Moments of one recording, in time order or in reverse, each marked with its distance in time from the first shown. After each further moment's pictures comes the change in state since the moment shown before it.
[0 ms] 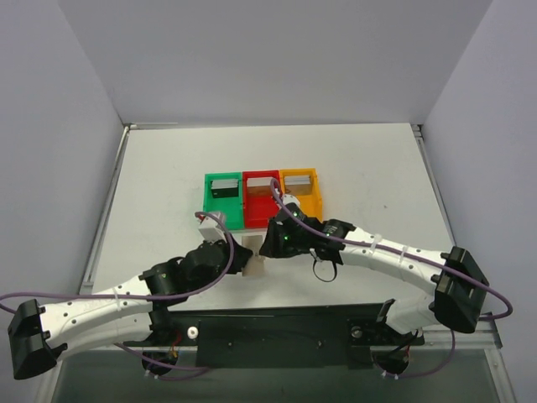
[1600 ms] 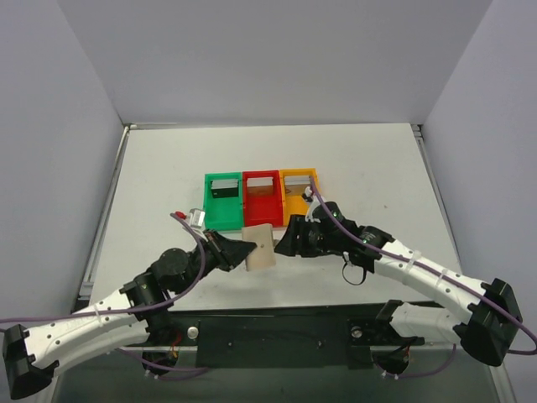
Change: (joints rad) left arm 0.043 -0.234 -0.092 0.266 0.169 -0.043; right arm -0.154 -0.270 -0.185 -0.002 -0.148 -0.061
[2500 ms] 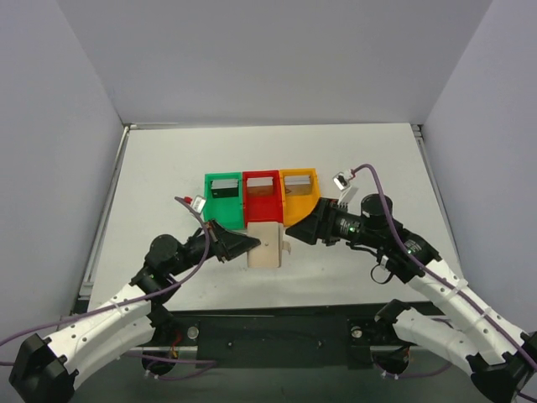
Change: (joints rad) left arm 0.351 0.136 -0.090 0.425 0.657 -0.197; right arm -0.180 -0.273 0.021 0.050 -0.224 -0.025
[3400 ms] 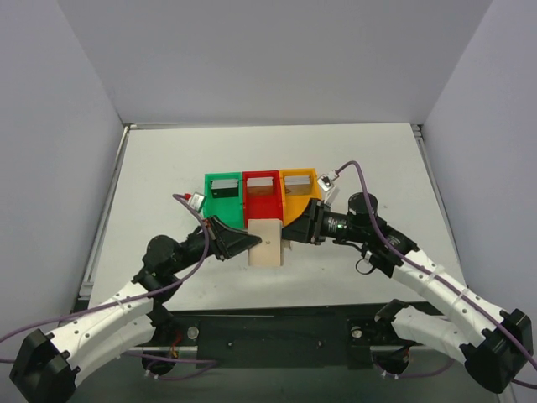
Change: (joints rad) left arm 0.000 0.029 0.004 0.150 0.050 -0.066; right arm 0.002 0.109 -0.091 0.270 -0.175 0.135
